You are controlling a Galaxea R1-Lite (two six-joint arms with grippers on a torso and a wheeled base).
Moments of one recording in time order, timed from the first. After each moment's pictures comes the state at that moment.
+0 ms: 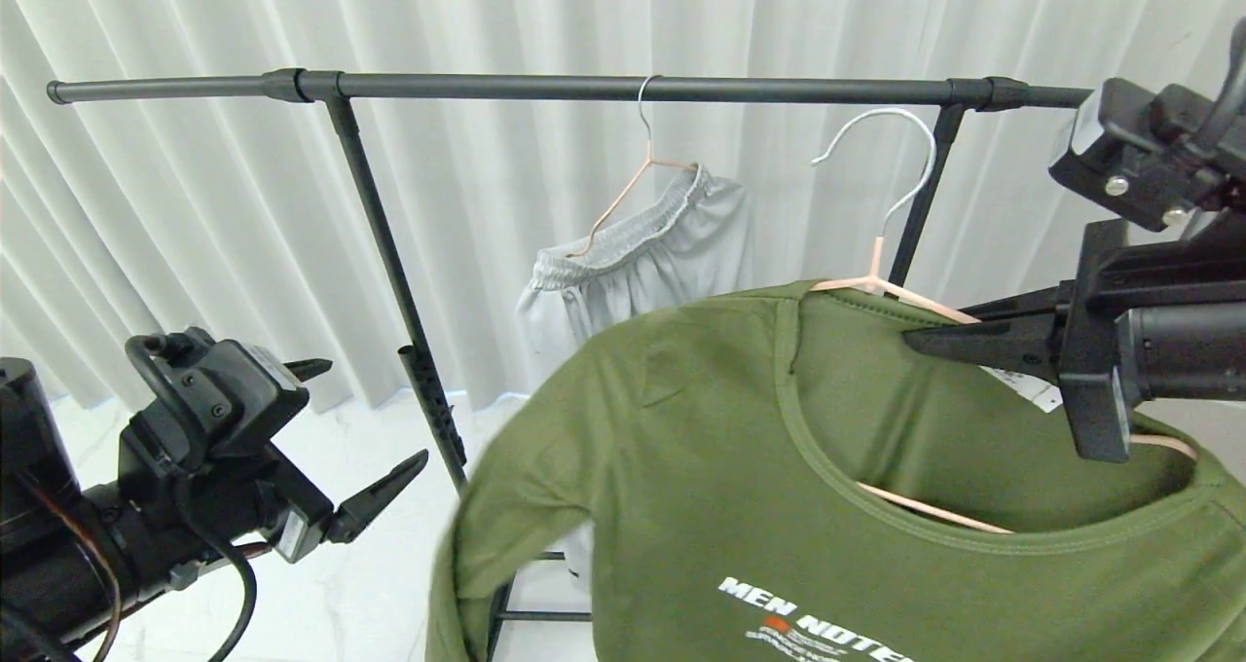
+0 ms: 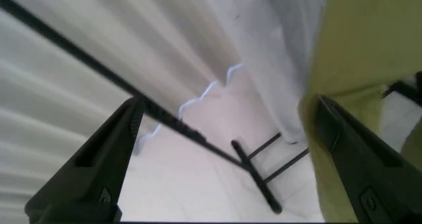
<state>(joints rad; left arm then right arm) -0.18 1.27 -0.36 -0.69 -0.22 0.63 0.73 1.33 -1.23 0.32 0.10 -0.35</state>
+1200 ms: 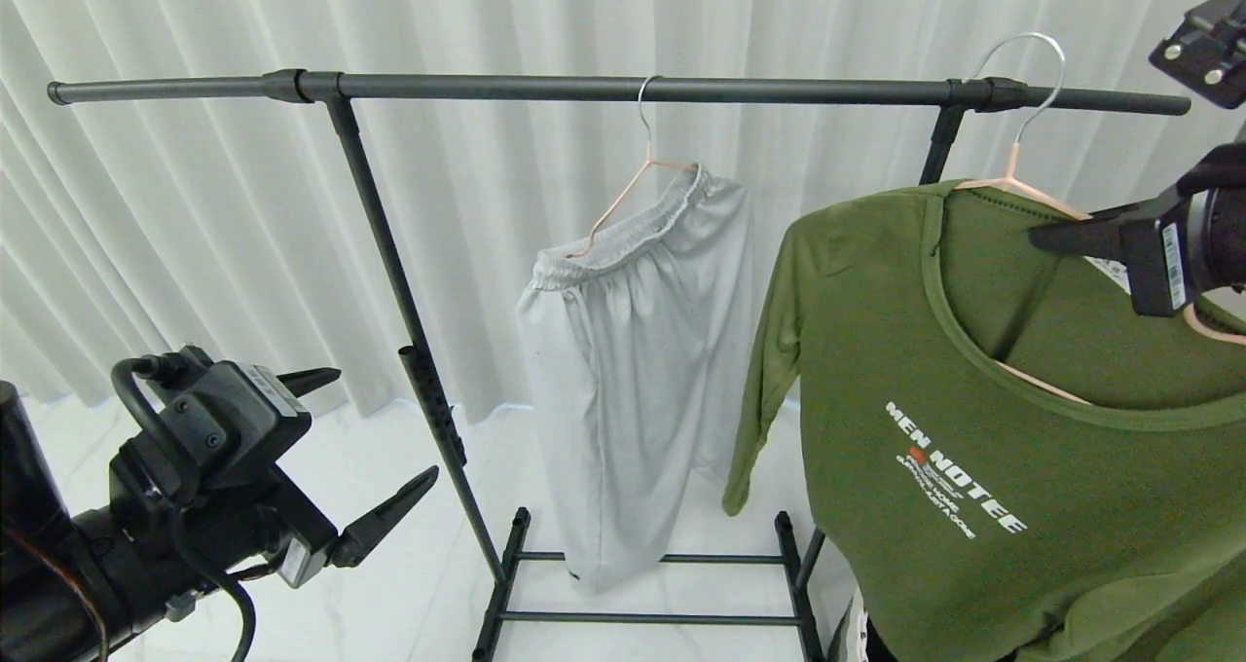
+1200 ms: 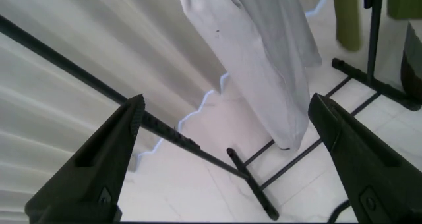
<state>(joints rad) -0.26 1.23 -0.33 -0.69 -0.17 0.63 0.46 1.35 -1.37 0.36 -0.03 -0.23</state>
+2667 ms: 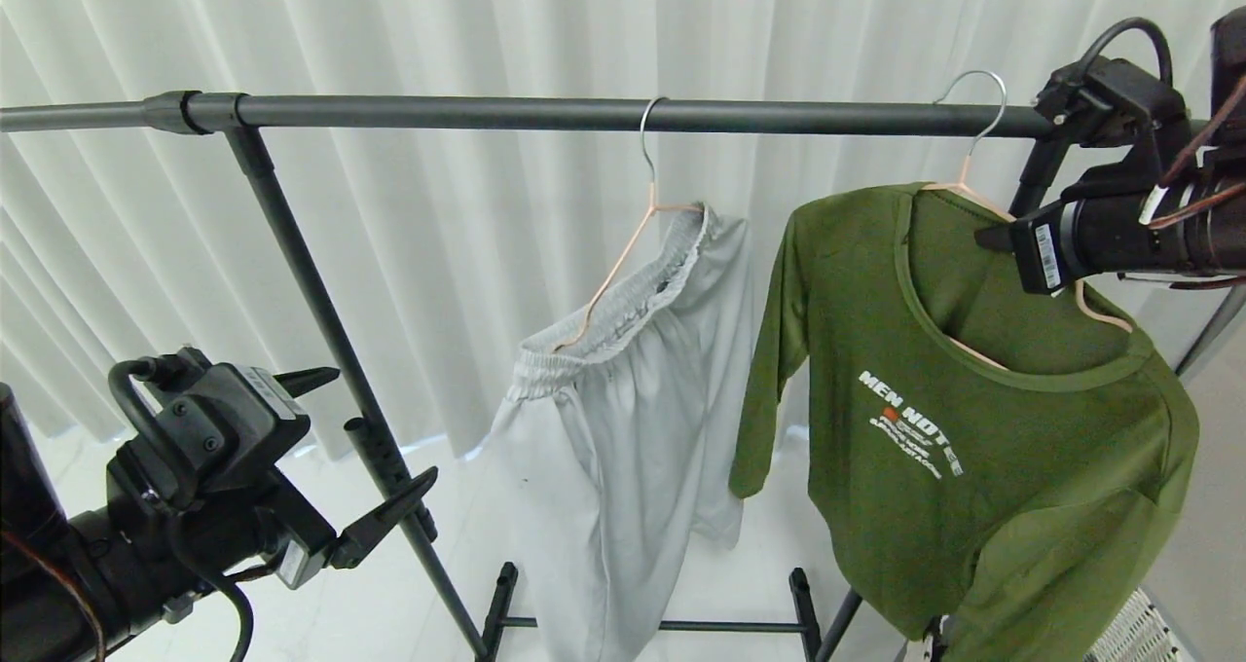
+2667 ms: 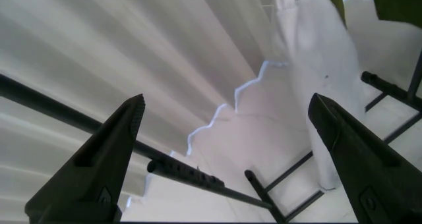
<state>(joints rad) -0.26 1.23 -0.33 -0.69 -0.17 0.64 0.36 1.55 -1.39 0.20 -0.04 -0.23</state>
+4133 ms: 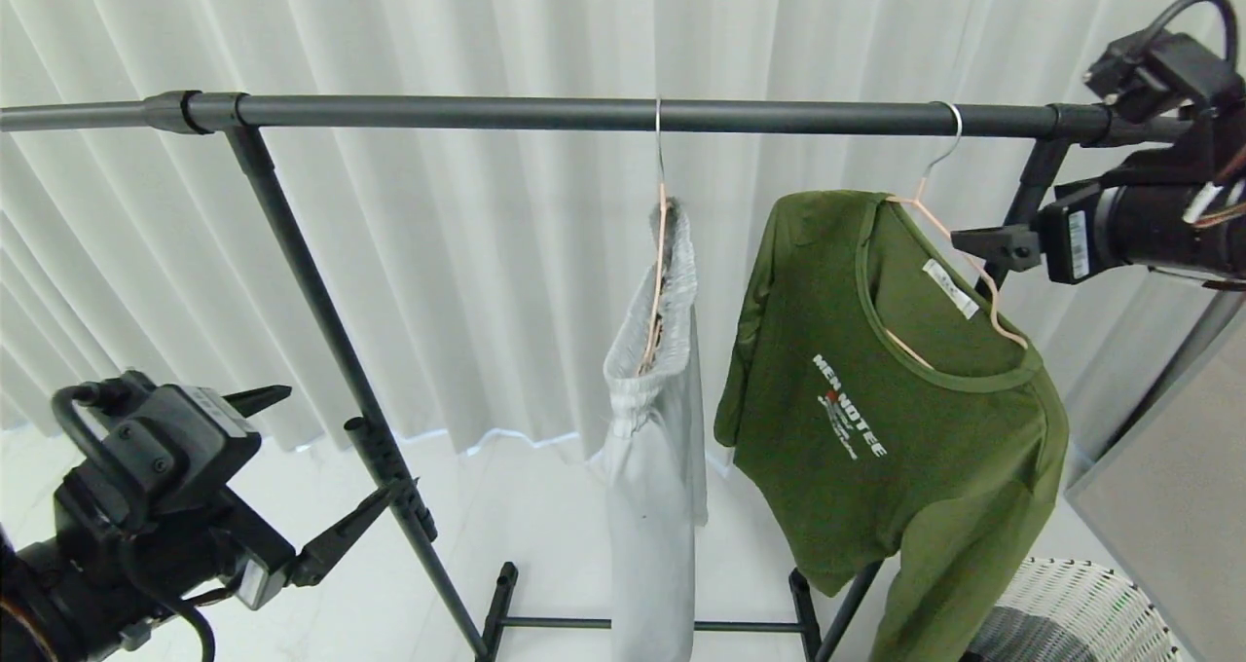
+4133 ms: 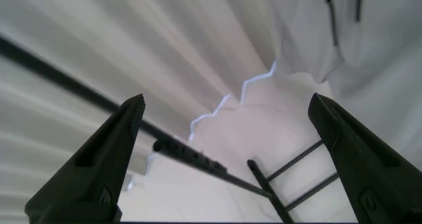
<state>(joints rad) -0.17 1.16 -0.26 -0.69 -0.16 0.63 0.36 1.45 -1.27 0.05 -0.06 -0.23</state>
